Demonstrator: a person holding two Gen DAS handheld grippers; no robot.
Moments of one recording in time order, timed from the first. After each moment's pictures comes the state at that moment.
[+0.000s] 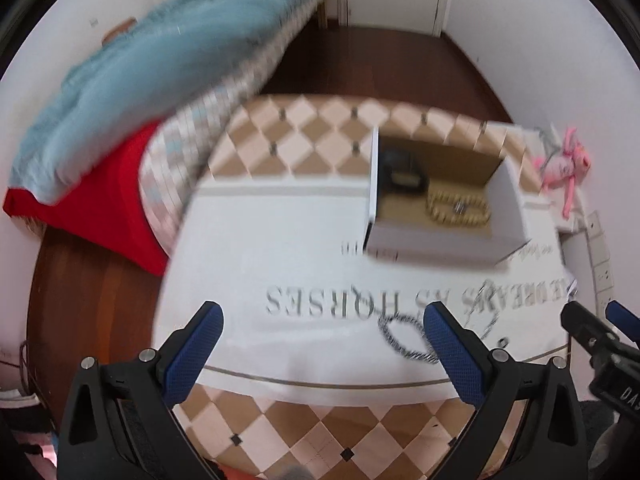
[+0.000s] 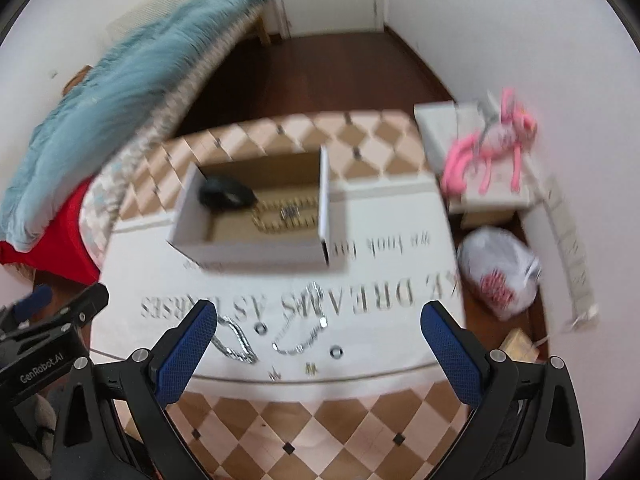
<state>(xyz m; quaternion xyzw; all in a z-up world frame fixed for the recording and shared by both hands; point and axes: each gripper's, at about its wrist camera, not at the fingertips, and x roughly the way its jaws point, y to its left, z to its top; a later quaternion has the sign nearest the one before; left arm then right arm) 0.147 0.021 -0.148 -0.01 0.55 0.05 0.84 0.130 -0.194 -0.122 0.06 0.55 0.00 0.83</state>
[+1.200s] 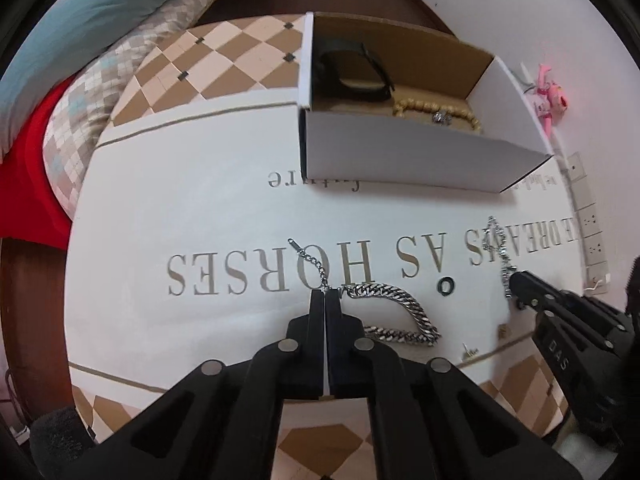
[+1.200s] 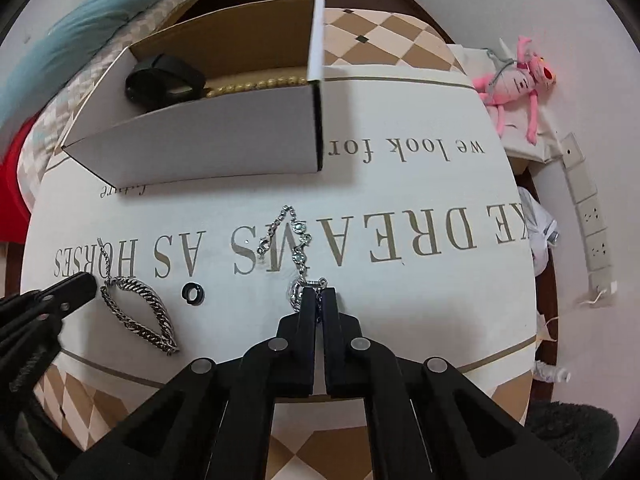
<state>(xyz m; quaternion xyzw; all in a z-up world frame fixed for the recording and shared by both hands) 0.153 -0.003 -0.218 -0.01 0.60 -0.05 0.80 0.140 -0.177 -0.241 0.04 0.60 -0.02 0.80</state>
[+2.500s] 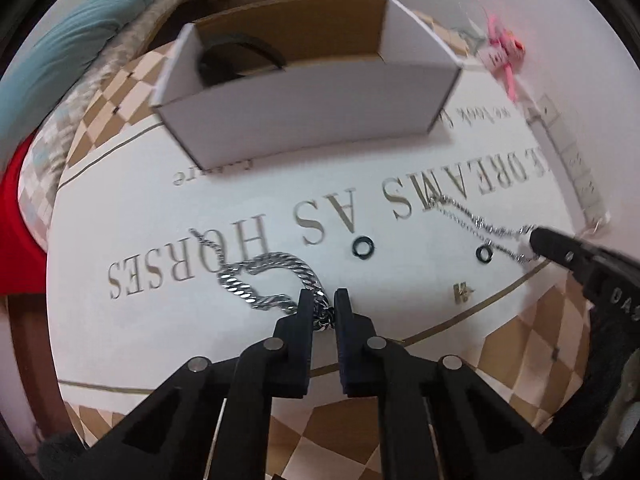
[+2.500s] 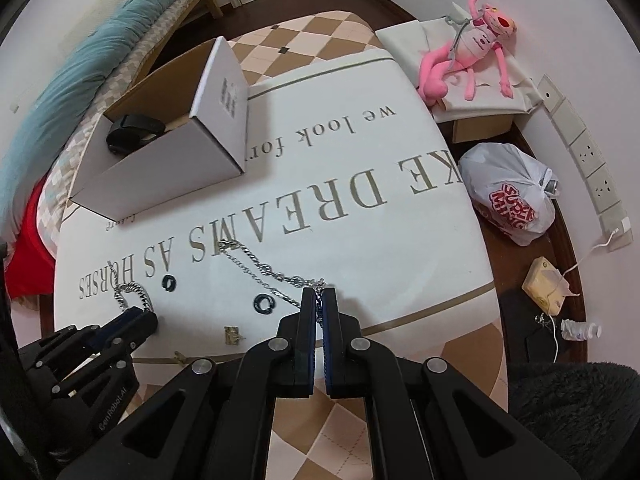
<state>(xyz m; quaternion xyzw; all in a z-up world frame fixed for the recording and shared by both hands) 0.134 -0.060 -0.227 0.06 0.59 -0.11 0.80 0.111 -0.244 -0.223 0.13 0.58 -0.03 0.80</state>
